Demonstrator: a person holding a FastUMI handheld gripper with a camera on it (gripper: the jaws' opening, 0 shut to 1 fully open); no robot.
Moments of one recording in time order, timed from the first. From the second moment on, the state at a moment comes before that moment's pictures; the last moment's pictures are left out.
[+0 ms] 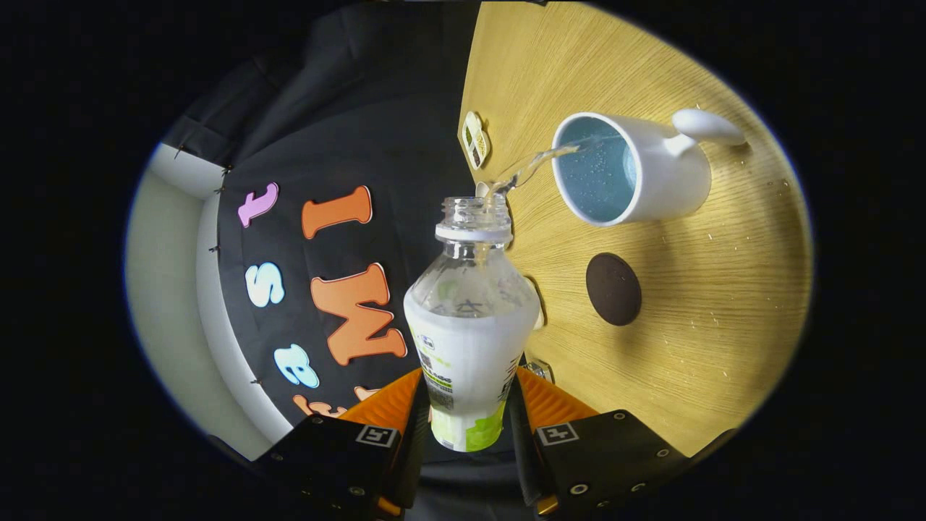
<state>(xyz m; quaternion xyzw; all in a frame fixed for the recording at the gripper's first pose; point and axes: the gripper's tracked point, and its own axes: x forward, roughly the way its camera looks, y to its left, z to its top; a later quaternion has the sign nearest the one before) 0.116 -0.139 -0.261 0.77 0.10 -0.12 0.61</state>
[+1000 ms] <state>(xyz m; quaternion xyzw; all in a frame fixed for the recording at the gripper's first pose) 0.126 -0.134 -0.253 0.80 0.09 -0.11 0.58</state>
